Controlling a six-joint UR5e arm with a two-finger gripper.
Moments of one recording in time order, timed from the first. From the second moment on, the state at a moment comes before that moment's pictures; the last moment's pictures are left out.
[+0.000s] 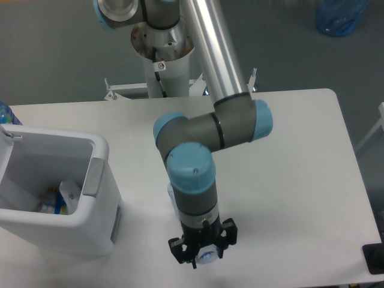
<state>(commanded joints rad) 2.33 -2.16 -1.16 -0.84 1.55 -0.01</state>
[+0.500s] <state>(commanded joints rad) 2.35 -2.00 -1.14 -0.81 1.29 -0.04</state>
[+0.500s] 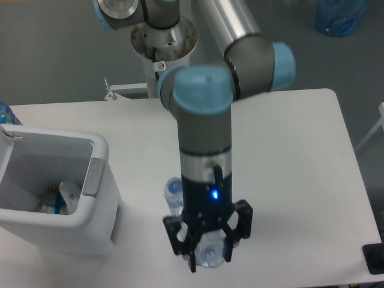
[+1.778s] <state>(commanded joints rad) 2.15 -1.93 -1.15 -0.81 1.20 -0.20</state>
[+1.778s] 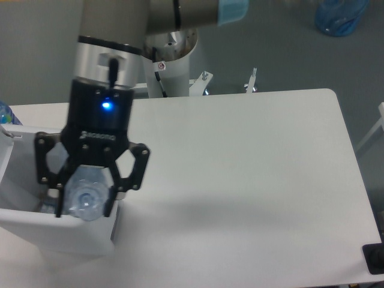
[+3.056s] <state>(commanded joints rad) 2.29 -1.93 -1.15 -0.83 1.34 0.31</state>
